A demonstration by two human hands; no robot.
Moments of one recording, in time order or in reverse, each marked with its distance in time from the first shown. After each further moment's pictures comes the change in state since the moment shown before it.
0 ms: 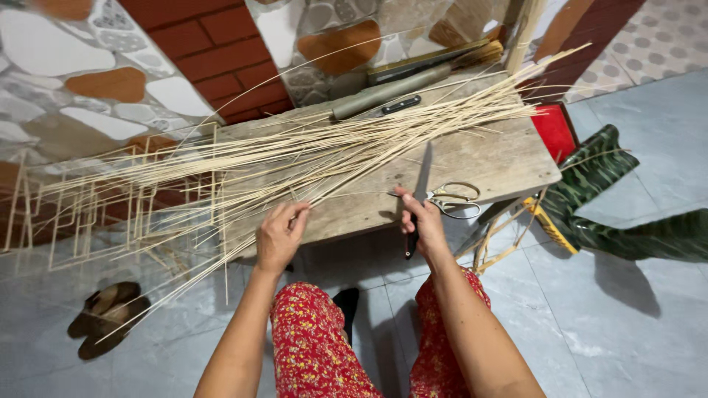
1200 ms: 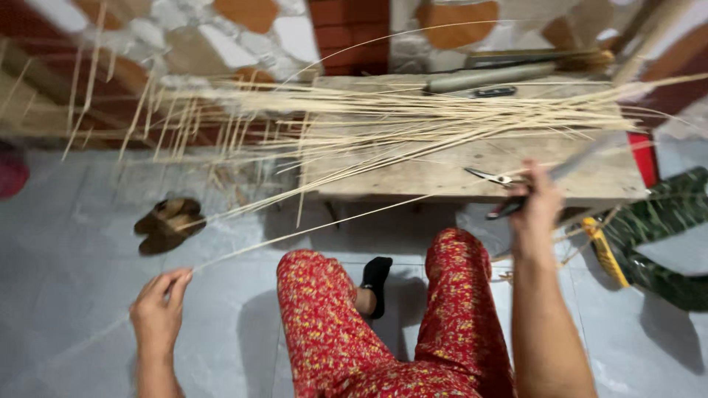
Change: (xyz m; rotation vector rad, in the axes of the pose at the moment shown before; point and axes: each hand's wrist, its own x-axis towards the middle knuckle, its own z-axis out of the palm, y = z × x) left_hand -0.307 -0.100 -0.268 0.358 0.377 -0.396; right_hand -0.020 -0.052 -0.017 0.149 0.103 -0.314
